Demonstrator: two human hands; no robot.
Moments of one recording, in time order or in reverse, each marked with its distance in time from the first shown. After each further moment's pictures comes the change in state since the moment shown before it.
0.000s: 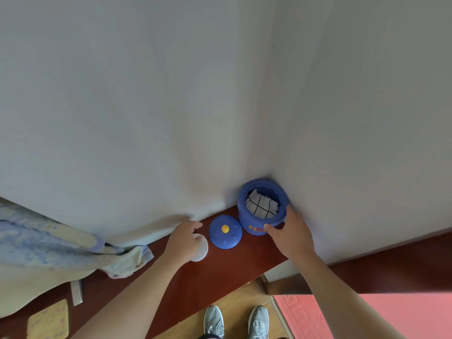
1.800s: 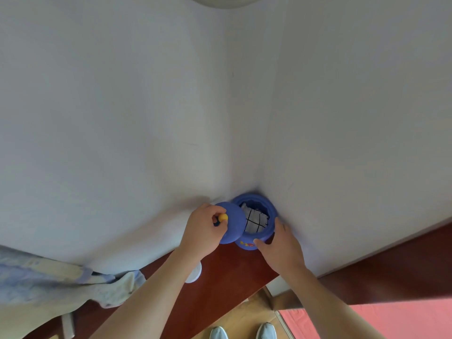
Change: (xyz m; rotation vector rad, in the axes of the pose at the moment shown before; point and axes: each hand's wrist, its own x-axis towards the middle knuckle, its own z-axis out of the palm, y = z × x) left_hand 0.004 0.146 -0.044 -0.094 0.165 0.315; right_hand -0.003 -0.003 -0.006 -0.005 -0.029 0.008
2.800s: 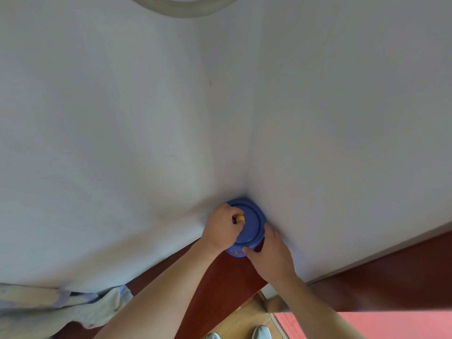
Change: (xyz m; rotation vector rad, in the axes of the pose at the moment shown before) left_hand 0.047 0.029 0.066 0.043 -0.150 0.120; right_hand 0.003 0.007 0.003 0.112 0.067 -0.046
